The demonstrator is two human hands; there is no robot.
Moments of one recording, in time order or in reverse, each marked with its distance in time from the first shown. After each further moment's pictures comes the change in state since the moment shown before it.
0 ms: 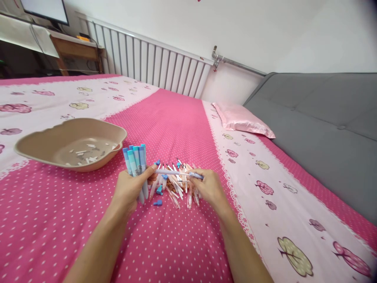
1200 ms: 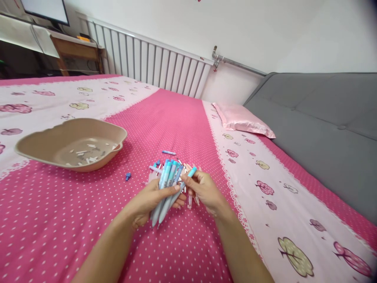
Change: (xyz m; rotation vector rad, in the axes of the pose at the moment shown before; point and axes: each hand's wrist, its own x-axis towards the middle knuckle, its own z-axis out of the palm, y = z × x) left_hand -0.030 -0.003 0.015 -0.055 -0.690 -0.353; right_hand -0.010 -0.023 0.009 0.798 -0.230 0.183
